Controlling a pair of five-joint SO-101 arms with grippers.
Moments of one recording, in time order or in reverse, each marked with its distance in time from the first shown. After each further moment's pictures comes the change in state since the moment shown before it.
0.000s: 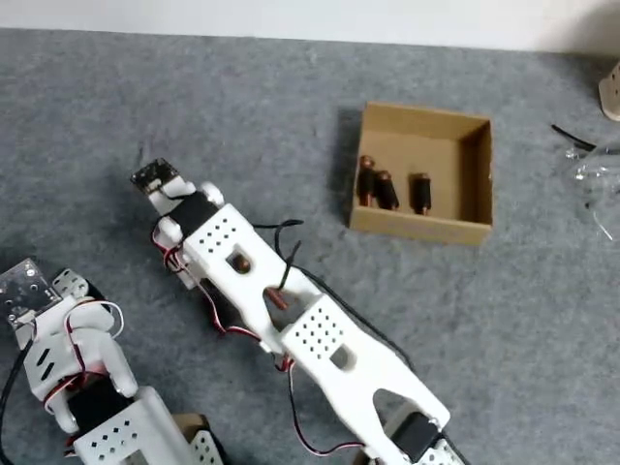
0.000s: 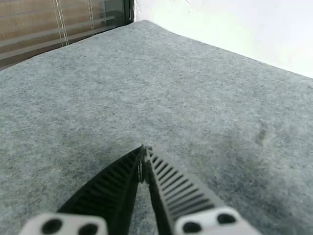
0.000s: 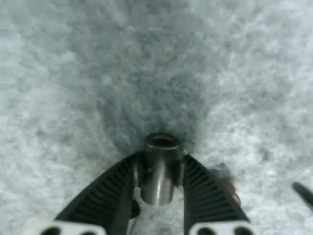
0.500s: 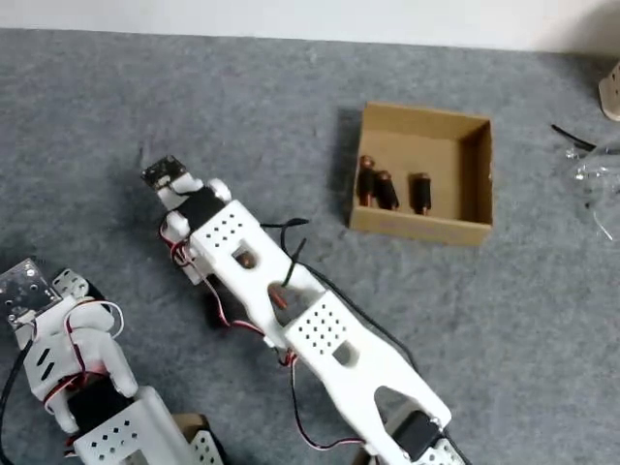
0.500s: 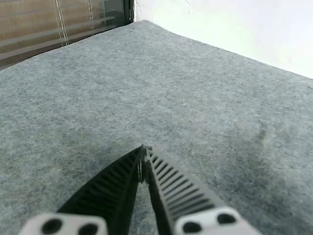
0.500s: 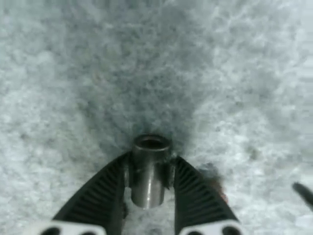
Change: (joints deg) left arm 0.0 0.0 0.0 0.0 0.0; right arm 3.4 -1.0 -0.4 0.1 0.0
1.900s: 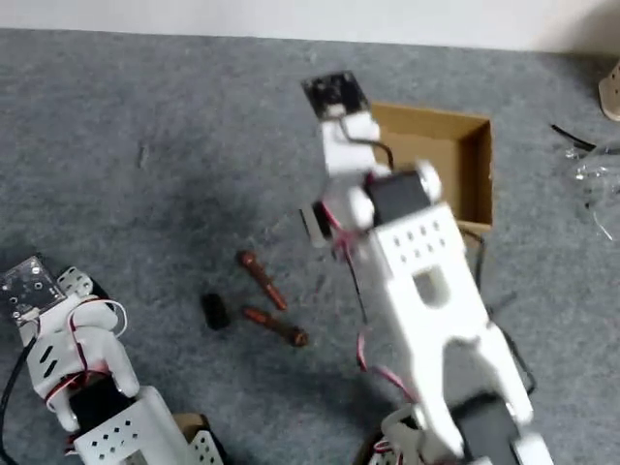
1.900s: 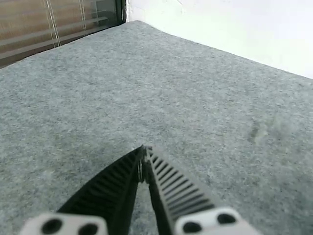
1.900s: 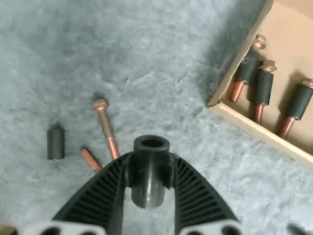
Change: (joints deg) left arm 1.6 0.0 0.0 0.0 -0.1; right arm 20.9 -91.4 88.0 -17.7 3.5
